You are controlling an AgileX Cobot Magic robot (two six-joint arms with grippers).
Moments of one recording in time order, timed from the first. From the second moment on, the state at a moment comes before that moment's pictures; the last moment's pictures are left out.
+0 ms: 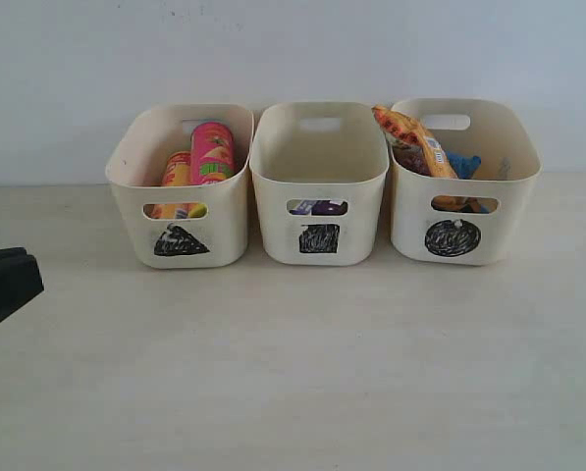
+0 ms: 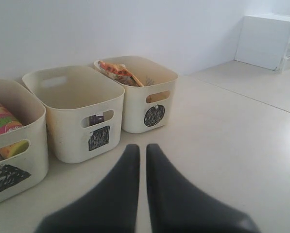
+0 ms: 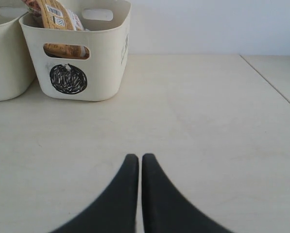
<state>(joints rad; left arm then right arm) -0.73 0.57 -0.32 0.34 -0.04 -0.41 -0.05 0.01 -0.01 -0.03 0.33 0.00</state>
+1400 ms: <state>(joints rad) -0.52 0.33 -0.22 0.38 0.00 -0.33 -0.05 0.01 -0.01 -0.03 0.33 0.00</state>
